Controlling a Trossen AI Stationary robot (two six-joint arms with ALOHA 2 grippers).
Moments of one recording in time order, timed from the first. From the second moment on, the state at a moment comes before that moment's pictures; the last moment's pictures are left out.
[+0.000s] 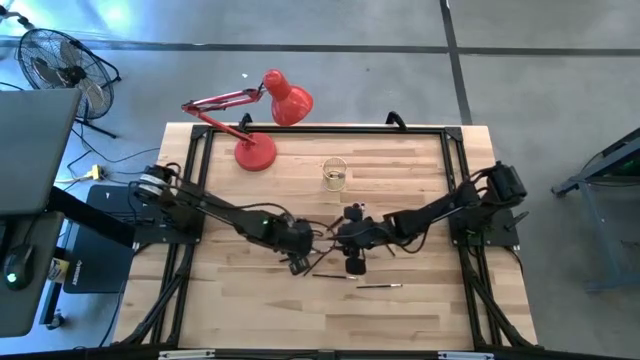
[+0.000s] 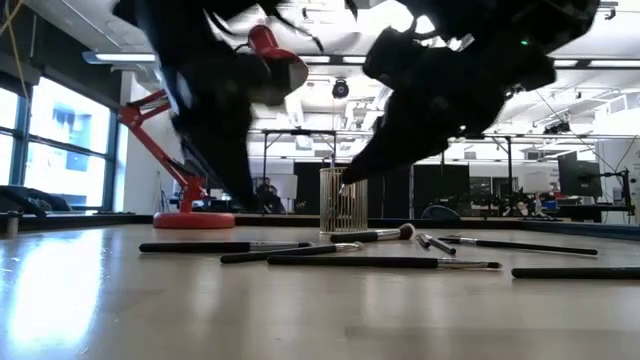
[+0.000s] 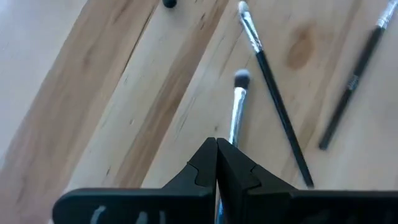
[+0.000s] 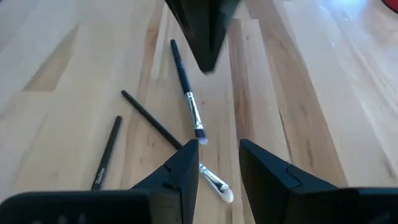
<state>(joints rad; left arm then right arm) -0.28 1.72 1.08 -0.46 -0.19 -0.67 0.23 1.75 0.80 0.32 0.16 0.13</state>
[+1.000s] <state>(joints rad) -0.43 1.23 0.61 -0.37 -0.28 -0.77 0.18 2.05 1.21 -0.11 0.14 0.24</state>
